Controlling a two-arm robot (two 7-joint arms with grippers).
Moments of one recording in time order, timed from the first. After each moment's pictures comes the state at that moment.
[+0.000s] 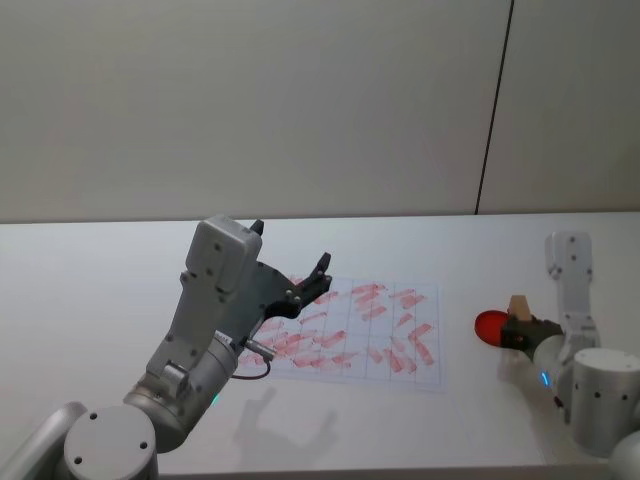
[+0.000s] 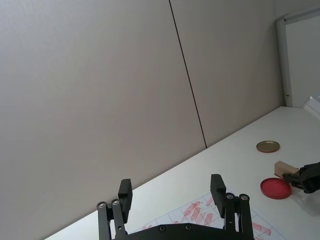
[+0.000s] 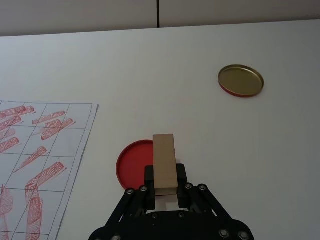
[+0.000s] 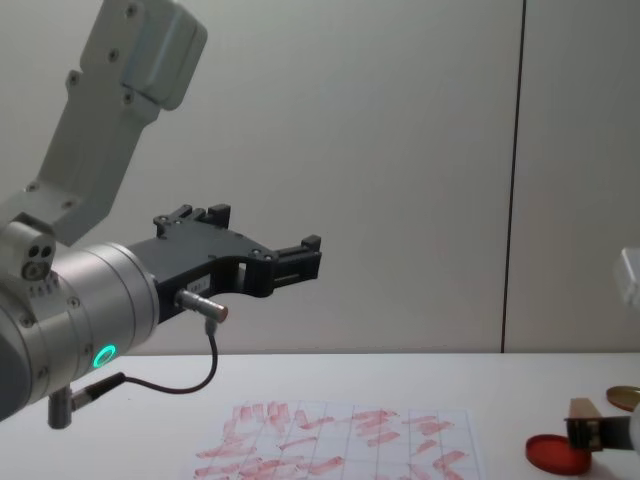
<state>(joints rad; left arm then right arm) -0.24 0.38 0.45 -1.63 -0.20 0.01 -0.01 0.51 0.04 -0.17 -0.91 0.19 0.33 -0.12</state>
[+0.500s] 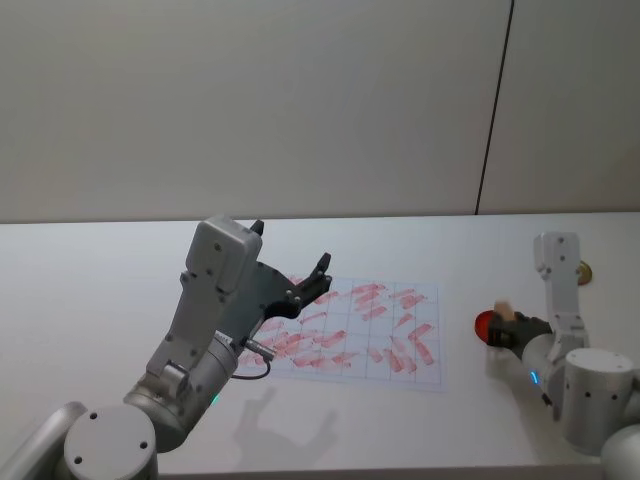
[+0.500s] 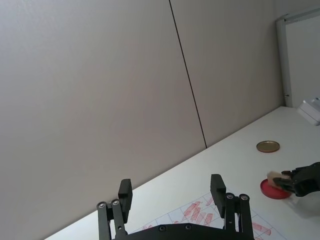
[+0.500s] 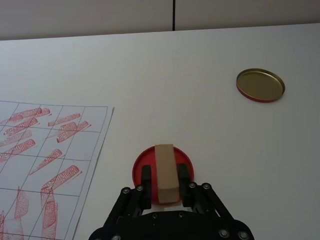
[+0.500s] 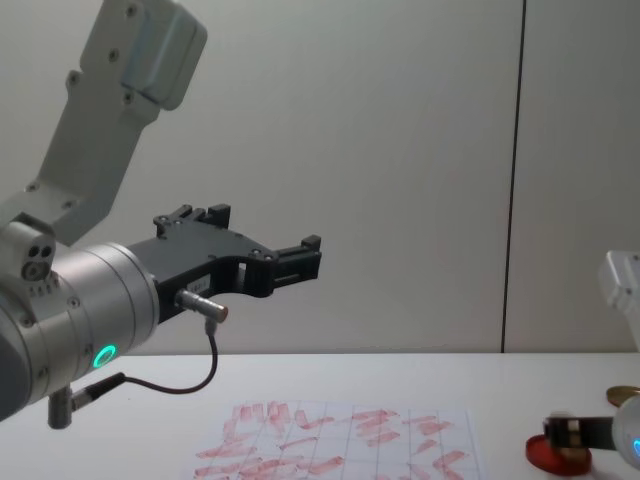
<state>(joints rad) -0.24 0.38 0.45 -1.63 -0.20 0.01 -0.01 0.54 0.03 -0.18 -0.84 0.19 0.27 -0.08</state>
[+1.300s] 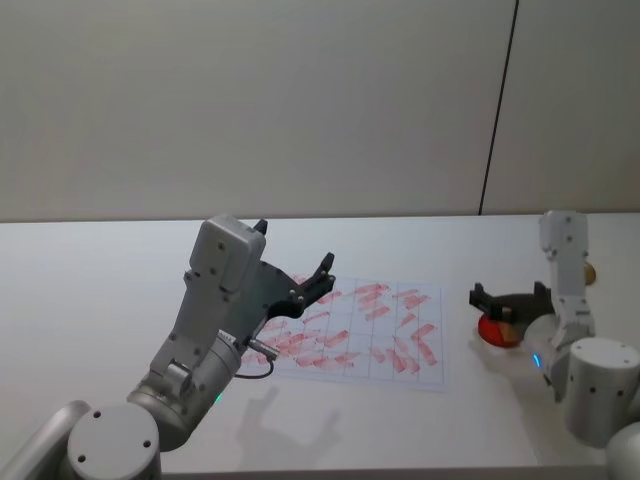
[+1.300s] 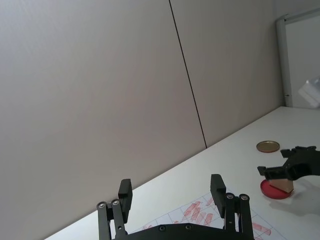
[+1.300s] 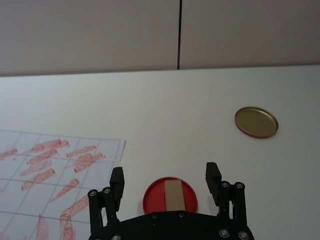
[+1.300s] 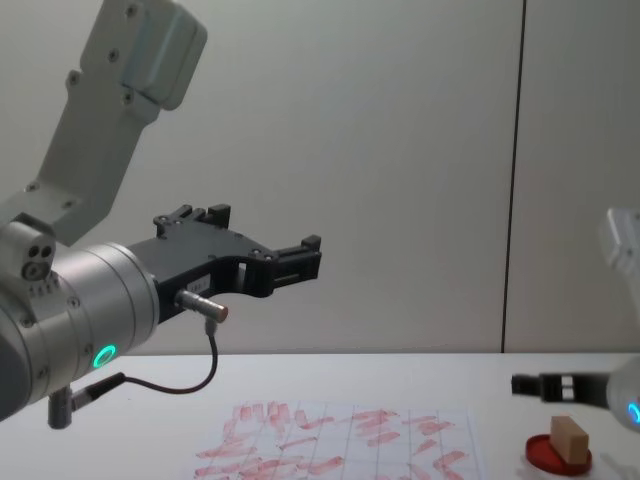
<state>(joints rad) -0.24 0.38 0.45 -1.63 -0.20 0.01 -0.01 0.52 0.03 -0.18 -0.91 0.16 0.22 -0.08</state>
